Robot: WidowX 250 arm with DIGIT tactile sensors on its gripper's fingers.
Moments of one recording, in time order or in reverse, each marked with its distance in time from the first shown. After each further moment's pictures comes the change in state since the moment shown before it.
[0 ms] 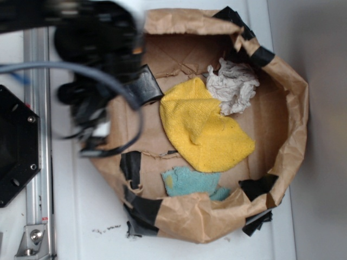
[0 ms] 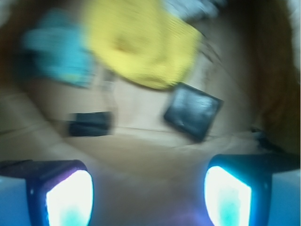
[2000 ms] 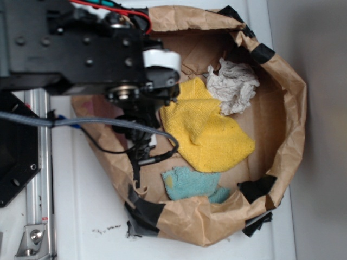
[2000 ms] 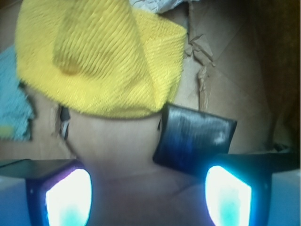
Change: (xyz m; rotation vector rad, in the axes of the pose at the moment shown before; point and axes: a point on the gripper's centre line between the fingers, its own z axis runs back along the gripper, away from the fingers) arm 0.030 0.012 -0.075 0.159 0.108 0.229
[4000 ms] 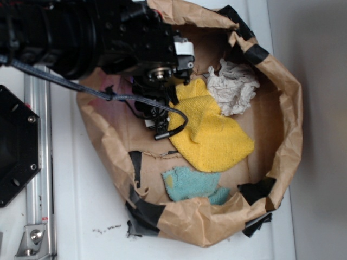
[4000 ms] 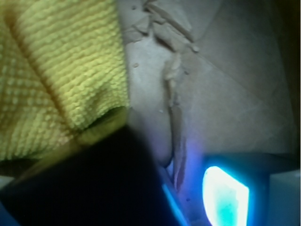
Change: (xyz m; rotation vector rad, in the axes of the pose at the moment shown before) arm 0.014 0.020 -0.065 0.037 0.092 0.050
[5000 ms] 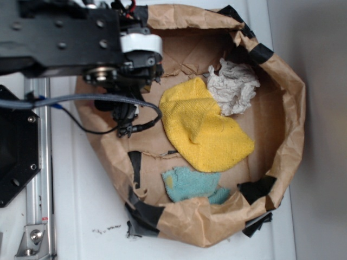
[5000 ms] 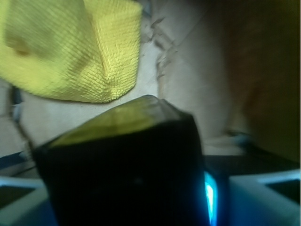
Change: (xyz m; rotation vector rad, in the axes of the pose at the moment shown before) arm -0.021 -0.001 0.088 0.064 -0.144 -0.136
